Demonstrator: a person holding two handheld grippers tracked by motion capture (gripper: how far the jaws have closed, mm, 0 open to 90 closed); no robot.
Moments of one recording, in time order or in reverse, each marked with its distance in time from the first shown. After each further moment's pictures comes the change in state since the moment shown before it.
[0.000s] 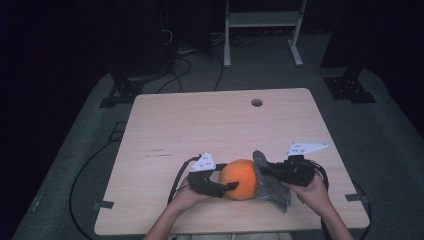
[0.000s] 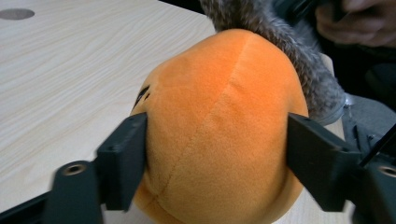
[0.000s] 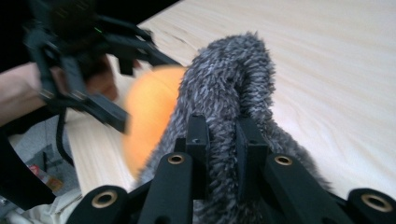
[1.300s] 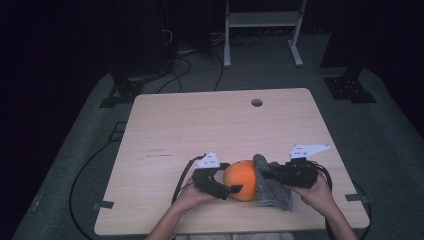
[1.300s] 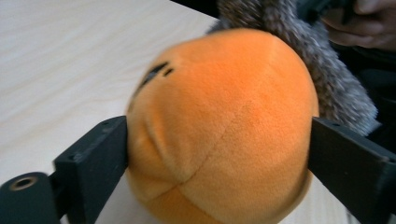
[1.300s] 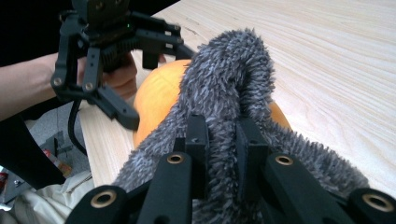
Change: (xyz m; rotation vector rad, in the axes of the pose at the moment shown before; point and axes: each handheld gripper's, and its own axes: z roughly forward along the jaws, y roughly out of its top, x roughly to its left) left arm 0.005 -0.002 0.015 0.011 -0.090 -0.058; right arm -0.002 -0.005 -0.006 0.022 0.048 -0.036
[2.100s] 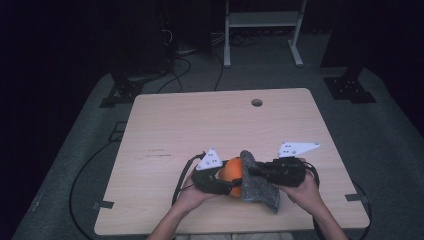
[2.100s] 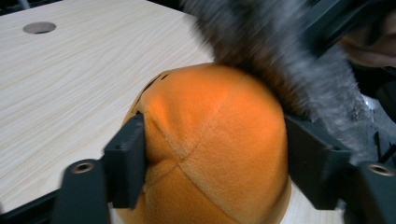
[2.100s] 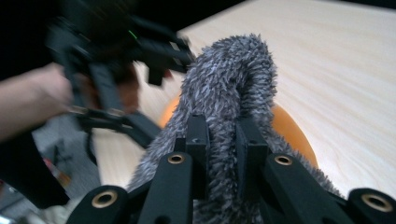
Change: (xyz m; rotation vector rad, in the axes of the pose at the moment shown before) left arm -0.026 0.027 -0.017 0.010 0.156 0.041; right arm 0.029 0.025 0.017 -0.058 0.020 -0.059
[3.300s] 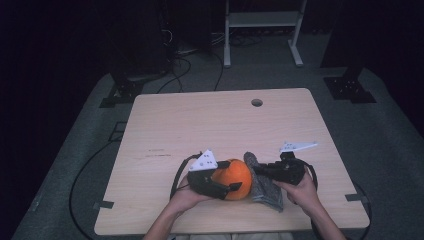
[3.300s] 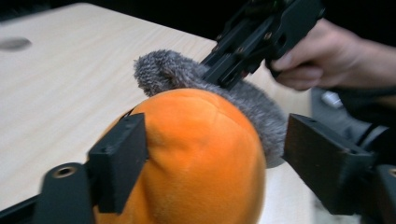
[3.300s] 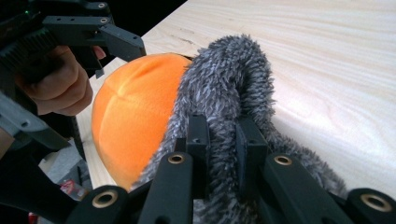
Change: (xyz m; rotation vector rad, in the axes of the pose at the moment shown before) left arm 0.000 0.003 -0.017 -0.047 -0.081 0.049; right arm -0.035 -0.026 0.013 0.027 0.003 0.238
